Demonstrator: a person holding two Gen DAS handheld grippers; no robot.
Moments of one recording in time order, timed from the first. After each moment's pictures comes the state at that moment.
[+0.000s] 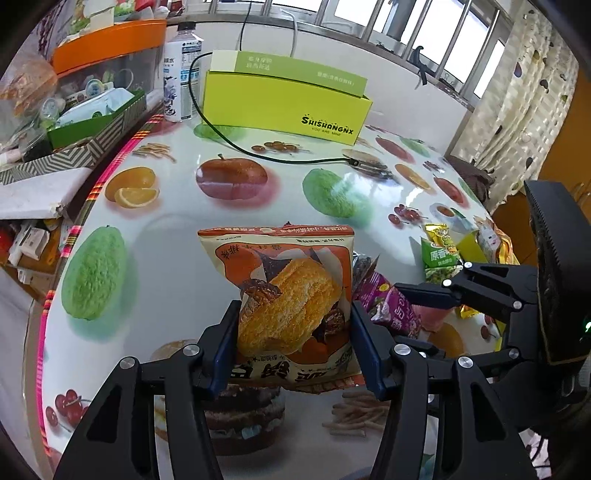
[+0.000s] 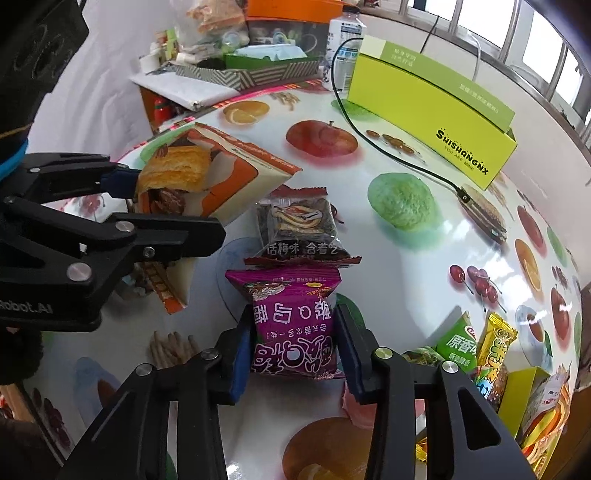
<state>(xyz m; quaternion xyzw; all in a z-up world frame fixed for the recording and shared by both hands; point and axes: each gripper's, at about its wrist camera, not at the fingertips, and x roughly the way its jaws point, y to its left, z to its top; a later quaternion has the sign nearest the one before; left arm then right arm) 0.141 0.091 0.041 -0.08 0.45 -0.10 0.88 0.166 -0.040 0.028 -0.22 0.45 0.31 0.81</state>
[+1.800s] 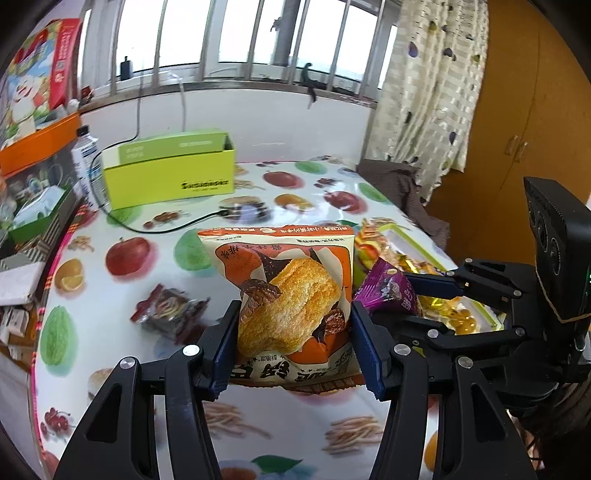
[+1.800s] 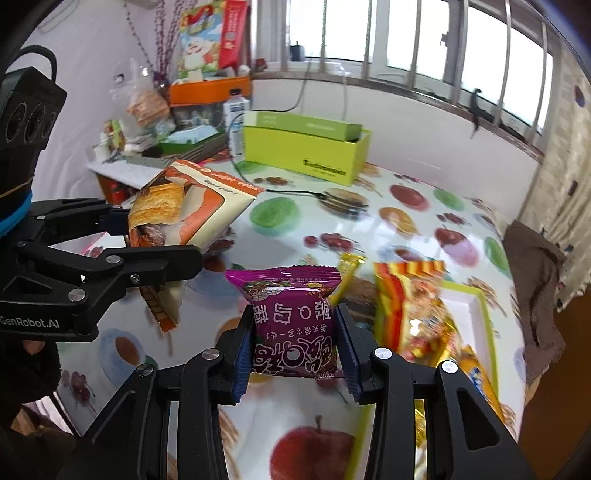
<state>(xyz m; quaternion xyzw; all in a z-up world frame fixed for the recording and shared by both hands) 0.089 -0.035 0.122 0.00 0.37 -0.21 0.91 0.090 -0.197 0.114 -0.10 0.38 0.21 0.90</state>
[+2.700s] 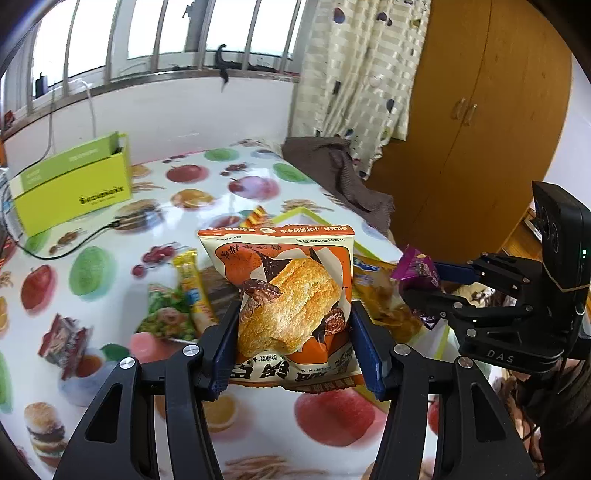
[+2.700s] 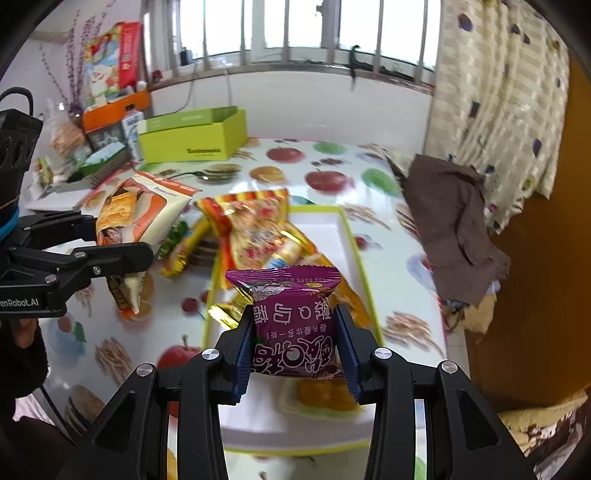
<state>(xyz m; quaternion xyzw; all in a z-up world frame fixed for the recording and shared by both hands) 0.096 -0.148 0.108 0.03 0.39 -0.32 0.87 0.046 -0.344 0.105 -0.04 0.40 0.06 0.91</state>
